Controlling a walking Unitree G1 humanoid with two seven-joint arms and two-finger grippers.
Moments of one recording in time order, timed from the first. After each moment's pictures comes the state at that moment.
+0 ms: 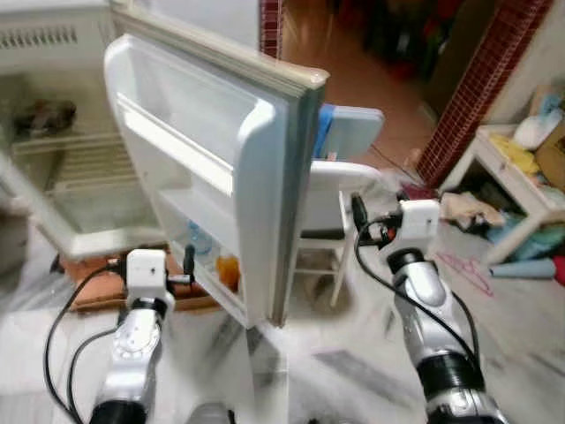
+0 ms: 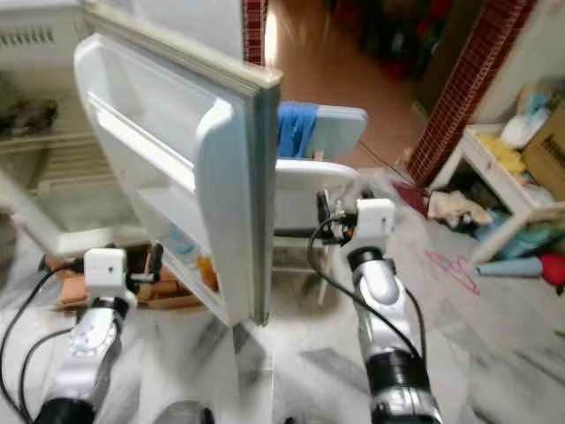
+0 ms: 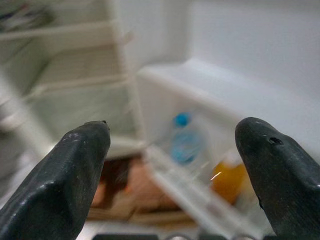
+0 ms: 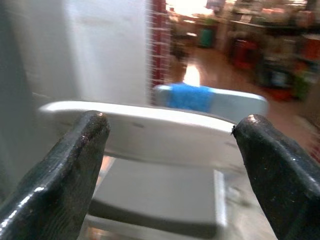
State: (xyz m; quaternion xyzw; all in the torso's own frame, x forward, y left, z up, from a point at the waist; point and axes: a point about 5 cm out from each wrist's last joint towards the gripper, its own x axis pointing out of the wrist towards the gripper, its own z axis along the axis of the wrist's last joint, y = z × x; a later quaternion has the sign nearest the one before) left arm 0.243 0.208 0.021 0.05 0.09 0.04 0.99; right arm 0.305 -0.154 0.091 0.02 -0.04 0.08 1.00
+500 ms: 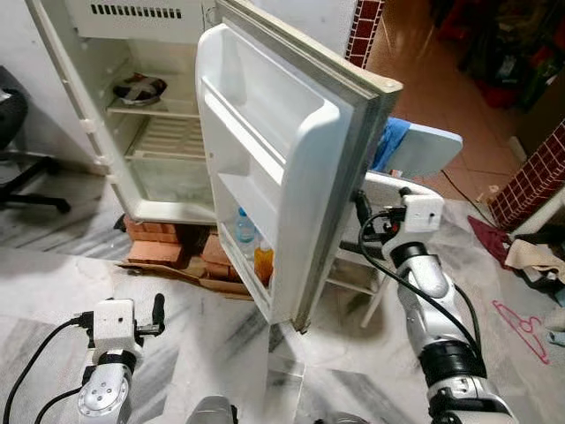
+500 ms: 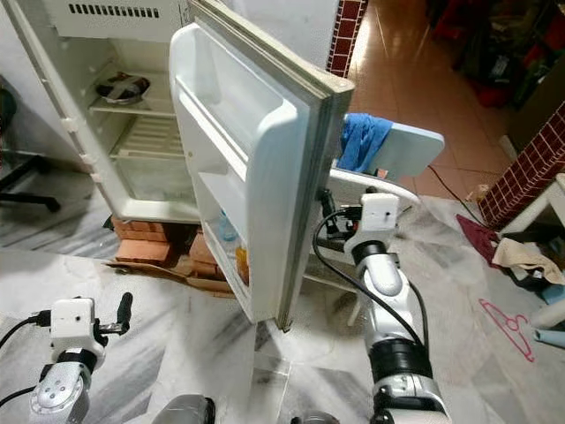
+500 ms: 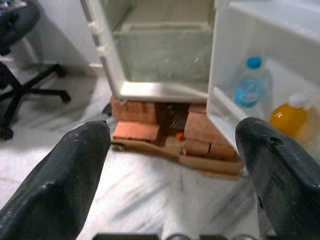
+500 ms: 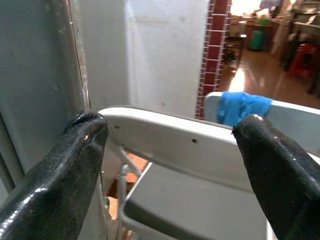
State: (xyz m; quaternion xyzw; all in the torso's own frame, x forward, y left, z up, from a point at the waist) left arm 0.195 0.226 0.000 0.05 0.14 0.06 0.99; right arm 0.319 -0.166 0.088 0.01 -0.02 0.07 1.00
